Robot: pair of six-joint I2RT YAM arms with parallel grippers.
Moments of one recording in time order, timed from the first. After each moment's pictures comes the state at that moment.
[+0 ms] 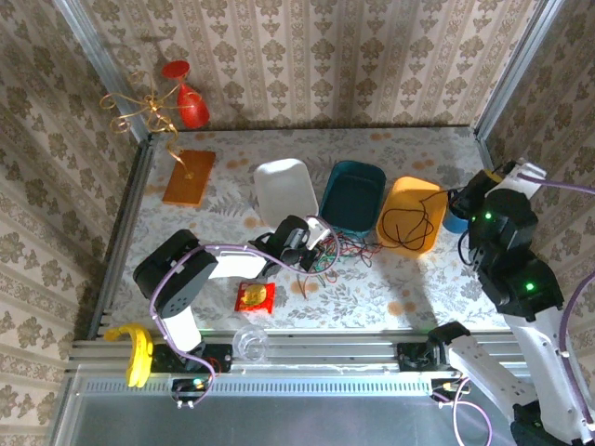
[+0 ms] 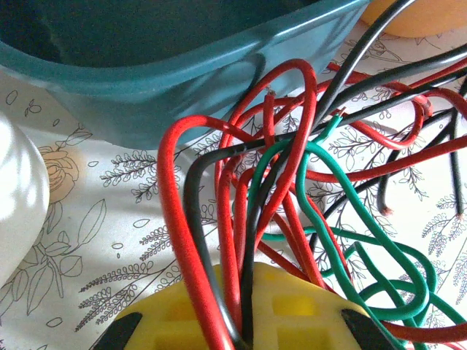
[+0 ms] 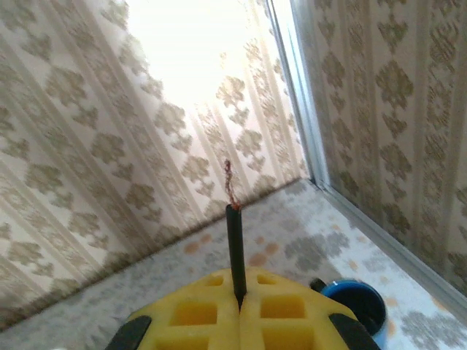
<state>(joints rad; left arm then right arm) -0.88 1.75 0.78 0.26 0.11 -0.04 0.26 0.74 1.20 -0.60 0.62 0.42</state>
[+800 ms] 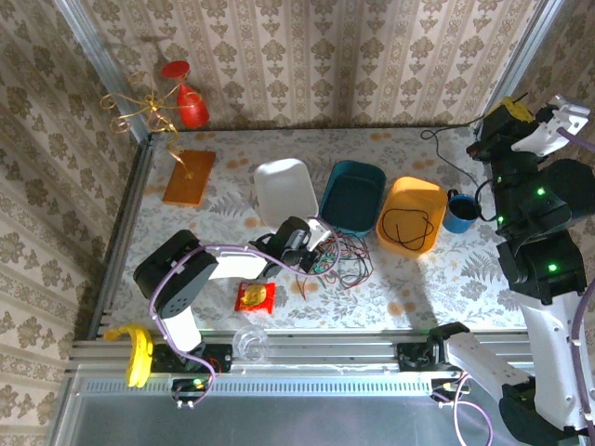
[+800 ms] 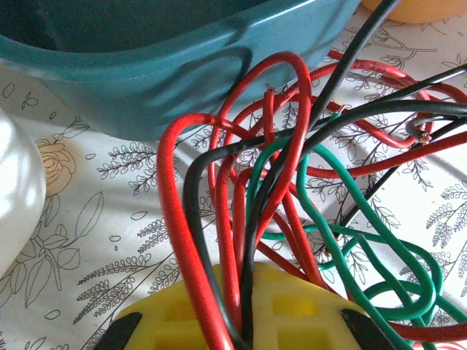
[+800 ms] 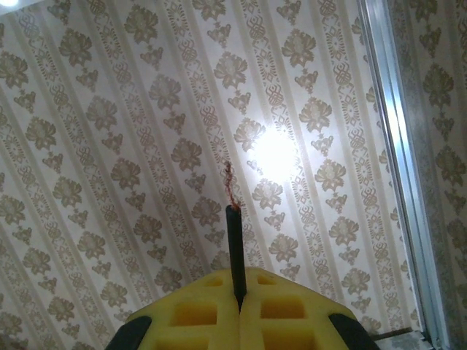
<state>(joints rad) -0.89 1.75 0.78 0.24 0.09 -0.03 0.17 0.91 1.51 -0.34 0.33 0.21</state>
